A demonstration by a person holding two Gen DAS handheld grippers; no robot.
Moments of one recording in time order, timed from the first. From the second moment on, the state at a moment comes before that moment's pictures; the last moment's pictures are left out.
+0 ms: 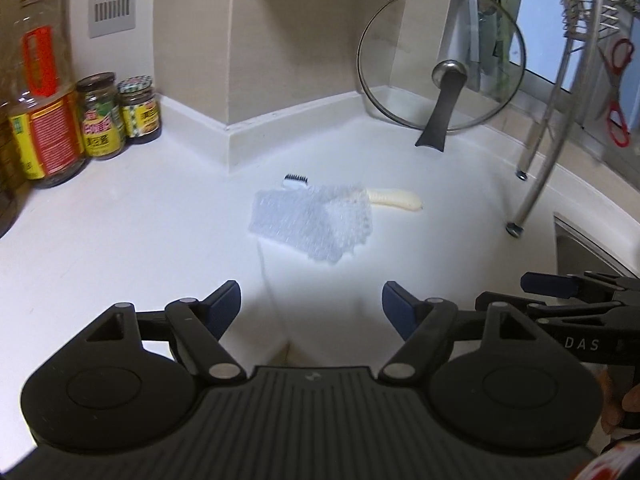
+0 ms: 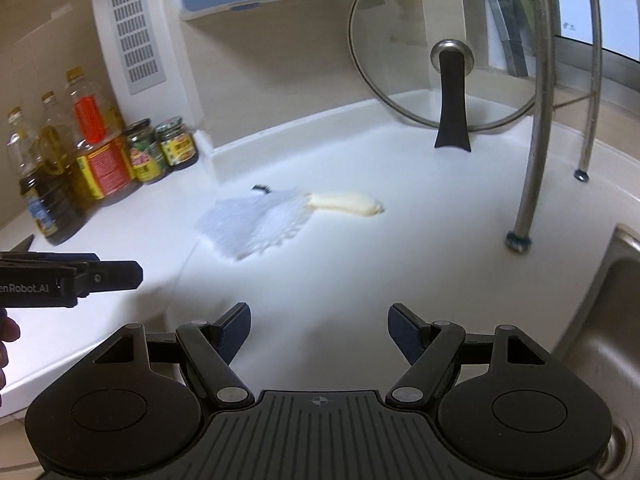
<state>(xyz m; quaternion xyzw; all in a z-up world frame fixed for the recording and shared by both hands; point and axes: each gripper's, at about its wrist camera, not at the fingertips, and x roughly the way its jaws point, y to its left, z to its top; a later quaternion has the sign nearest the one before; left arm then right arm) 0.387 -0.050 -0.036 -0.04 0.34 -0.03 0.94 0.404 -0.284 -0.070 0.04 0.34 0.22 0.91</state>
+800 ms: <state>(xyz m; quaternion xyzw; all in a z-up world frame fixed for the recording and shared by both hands) 0.515 -0.051 -0.084 -0.03 0.38 0.03 0.92 0.516 -0.277 -0.092 0.02 0.33 0.26 0.91</state>
